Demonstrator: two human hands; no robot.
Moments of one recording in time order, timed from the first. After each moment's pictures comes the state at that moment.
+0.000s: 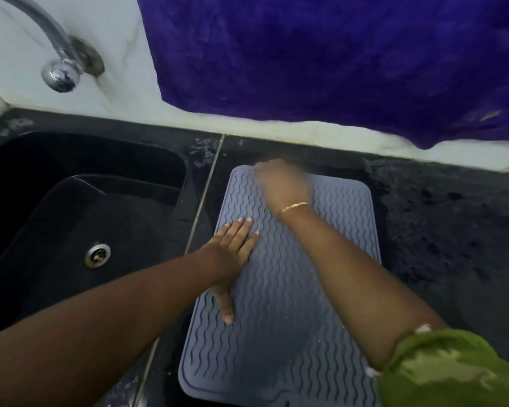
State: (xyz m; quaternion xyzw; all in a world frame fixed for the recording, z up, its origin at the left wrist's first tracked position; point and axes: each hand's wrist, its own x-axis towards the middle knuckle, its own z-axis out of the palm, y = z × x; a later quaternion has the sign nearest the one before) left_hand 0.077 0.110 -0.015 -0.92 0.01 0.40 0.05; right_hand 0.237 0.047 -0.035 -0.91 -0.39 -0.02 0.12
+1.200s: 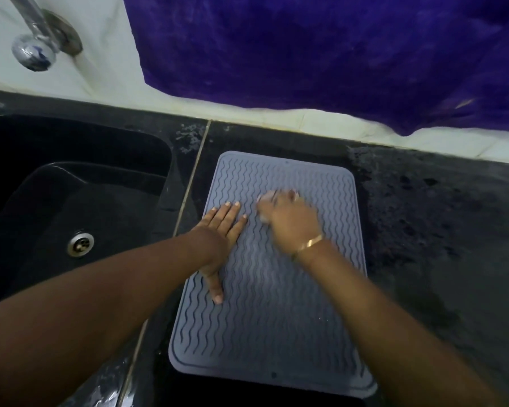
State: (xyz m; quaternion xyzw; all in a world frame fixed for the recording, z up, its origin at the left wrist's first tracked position) left_hand 0.080 0.105 -0.009 -0.91 -0.01 0.42 0.07; right_hand 0.173 -0.031 -0.023 -0.91 -0.42 0.04 0.02
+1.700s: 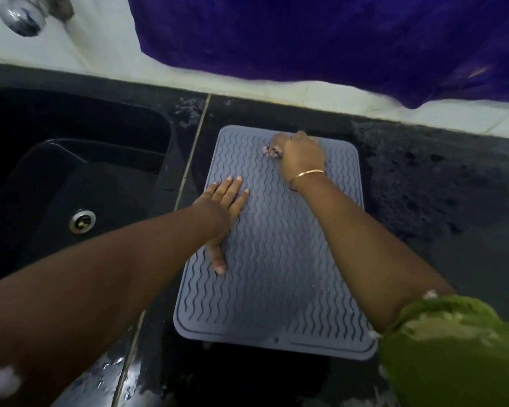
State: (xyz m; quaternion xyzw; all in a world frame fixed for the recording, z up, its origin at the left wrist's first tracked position) left_hand 0.083 0.103 -0.015 -0.91 -0.03 0.41 0.10; right_hand 0.235 -0.001 -0.026 -0.94 -0.33 0.00 0.06
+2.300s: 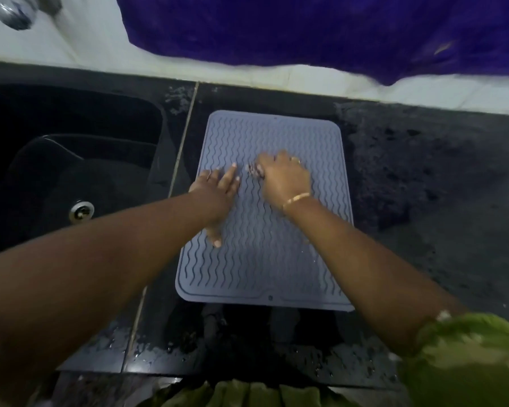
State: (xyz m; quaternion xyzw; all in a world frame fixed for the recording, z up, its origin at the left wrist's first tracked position) left_hand 0.061 0.076 -0.004 -0.91 -0.03 0.38 0.17; right_hand 0.141 -0.045 -0.020 -0.94 -0.34 0.01 0.05
